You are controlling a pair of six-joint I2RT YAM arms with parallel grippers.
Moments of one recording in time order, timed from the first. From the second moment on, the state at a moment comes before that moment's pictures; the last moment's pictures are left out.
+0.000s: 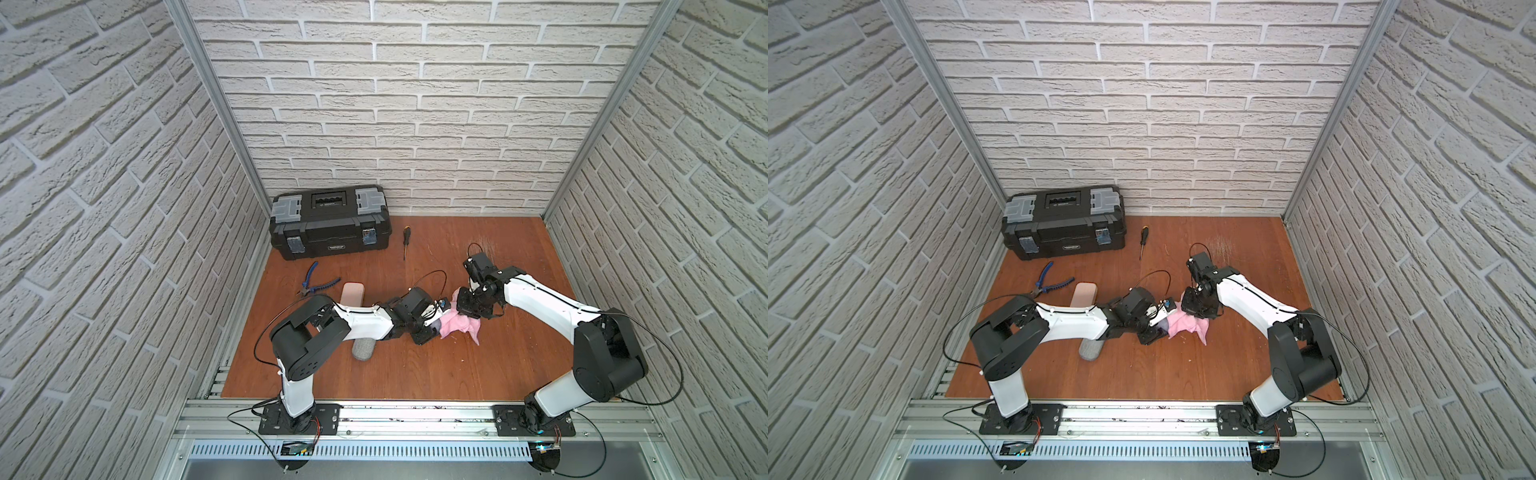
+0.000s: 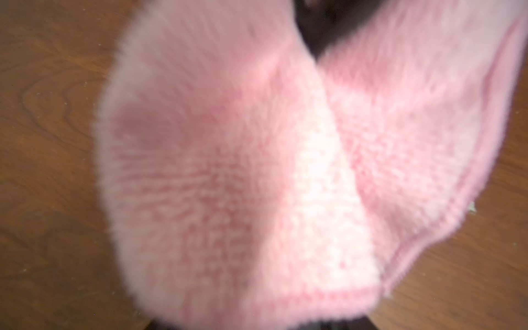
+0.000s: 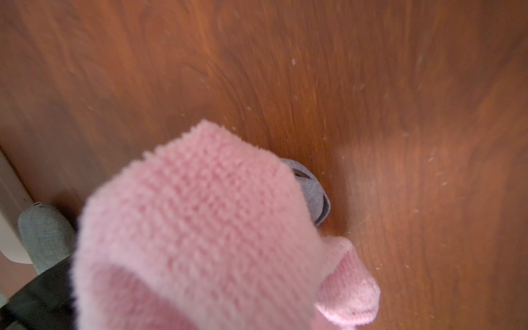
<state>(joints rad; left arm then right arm) -0.95 1.82 0.92 0.03 0.11 0.21 0.33 1.57 1.00 -0.83 -0.16 0.74</state>
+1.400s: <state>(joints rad) -1.12 1.79 0.84 0.15 -0.24 0.24 0.28 1.75 1.22 -0.94 -0.18 0.51</state>
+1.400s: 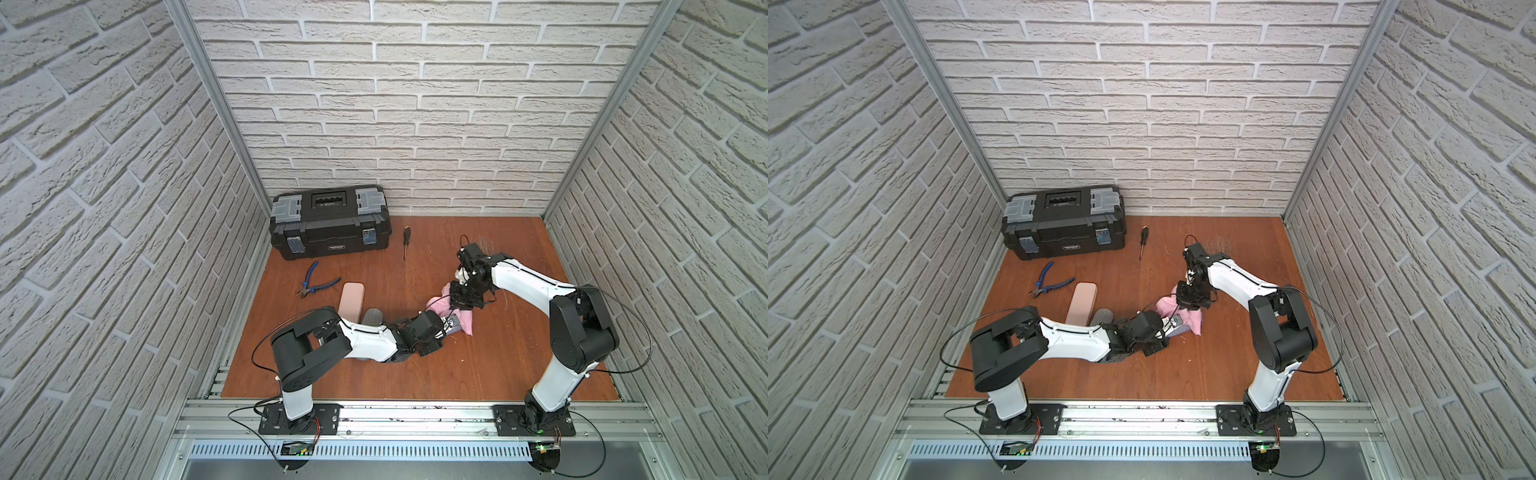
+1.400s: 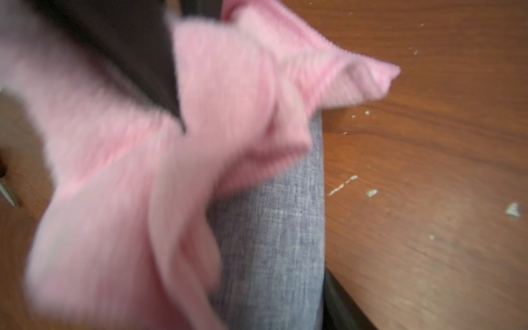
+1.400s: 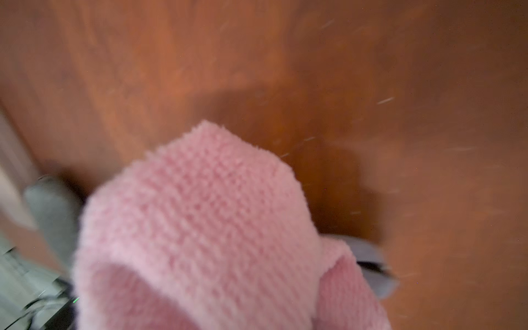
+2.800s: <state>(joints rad) -1.23 1.82 0.85 0.15 -0.47 0.26 0.27 1.81 1.15 -0.80 -0.41 0.55</state>
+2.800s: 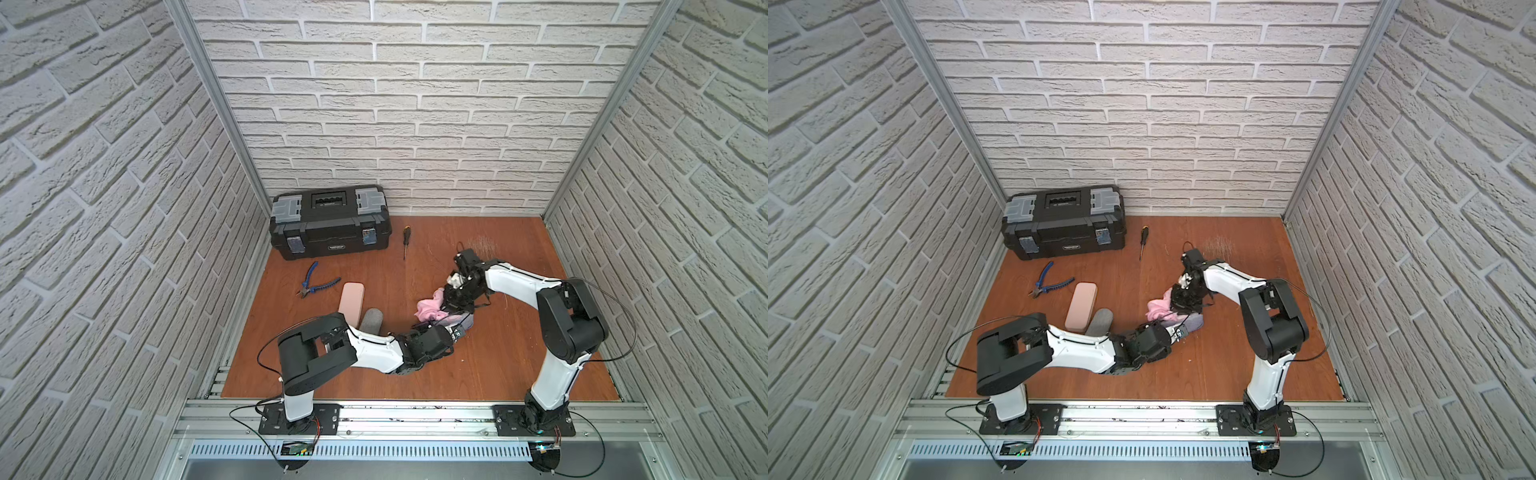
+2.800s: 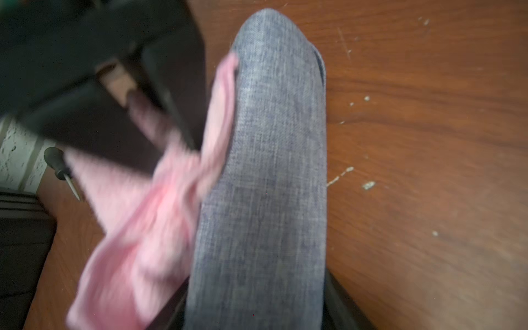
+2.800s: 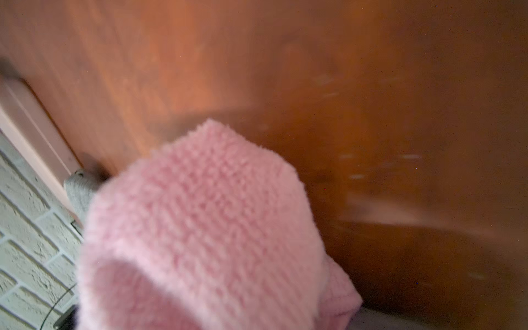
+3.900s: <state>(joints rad) -1.10 1.80 0.90 0.04 -0.14 0.14 0.20 1.78 1.20 -0.95 -0.02 0.42</state>
